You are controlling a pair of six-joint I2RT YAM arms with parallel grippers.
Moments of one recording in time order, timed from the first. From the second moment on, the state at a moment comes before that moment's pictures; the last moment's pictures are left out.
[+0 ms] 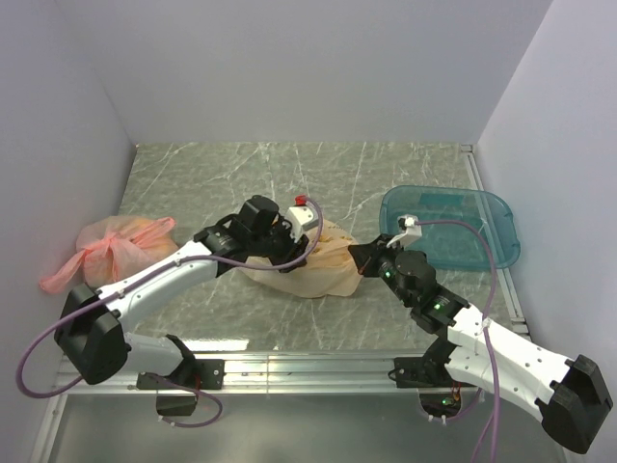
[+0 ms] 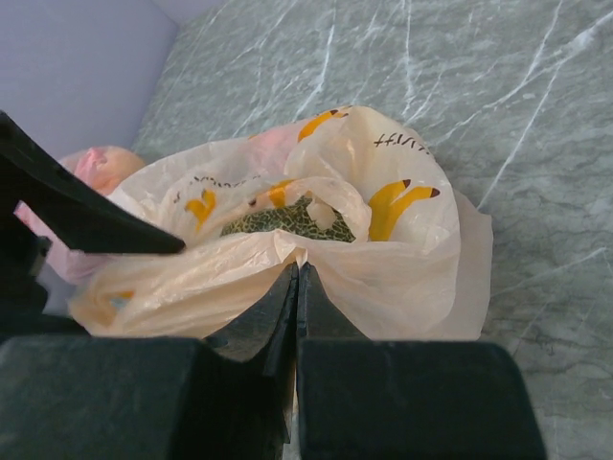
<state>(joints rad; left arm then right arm) -0.74 1.31 1.01 -0.37 0.34 0.10 0.75 0.78 0.41 0.16 0.26 0.71</state>
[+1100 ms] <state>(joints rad) -0.65 0.43 0.40 -0.28 -0.38 -0.83 0.77 0.65 0.60 -0.39 0.19 0.56</state>
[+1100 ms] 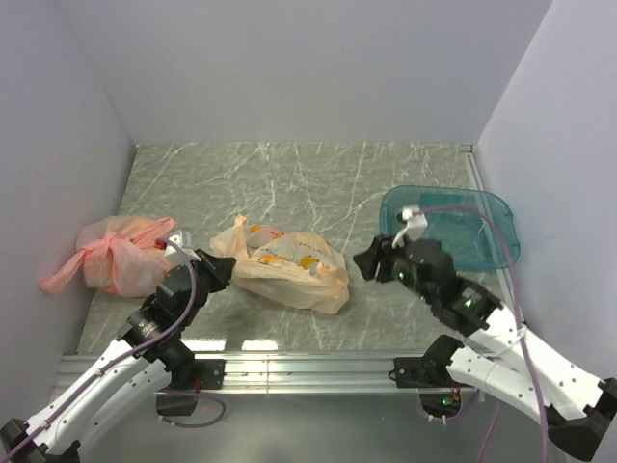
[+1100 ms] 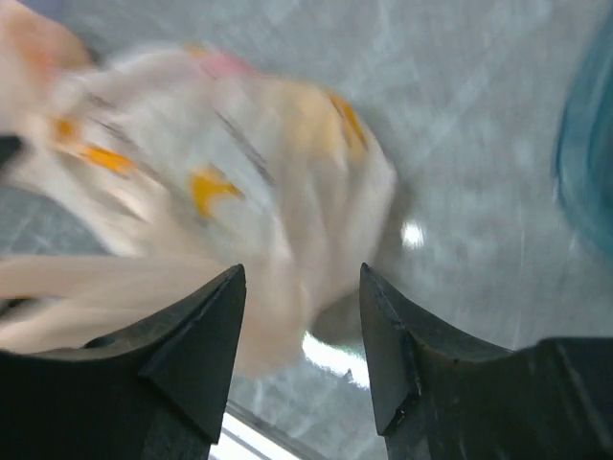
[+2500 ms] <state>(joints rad) -0.65 0.39 0.40 -0.37 -0.24 -1.03 1.19 1.57 1.11 -0.27 0.26 0.26</state>
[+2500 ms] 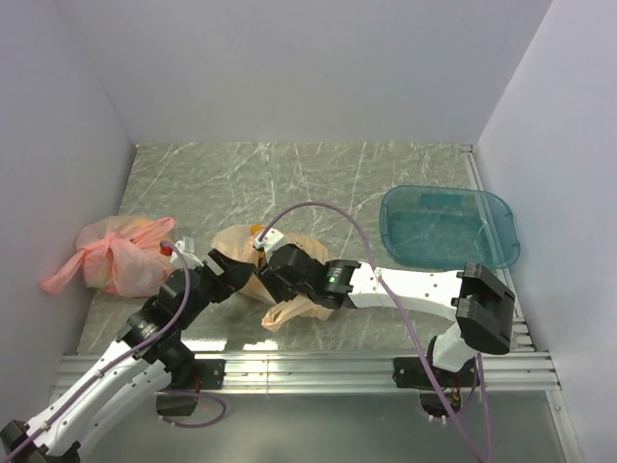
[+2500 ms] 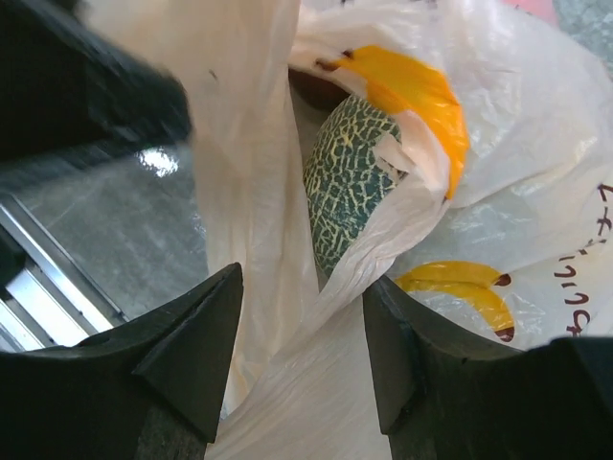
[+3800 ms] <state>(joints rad) -0.65 0.44 0.68 -0.35 -0.38 -0.71 0.82 1.22 0.73 -0.02 0.28 0.56</state>
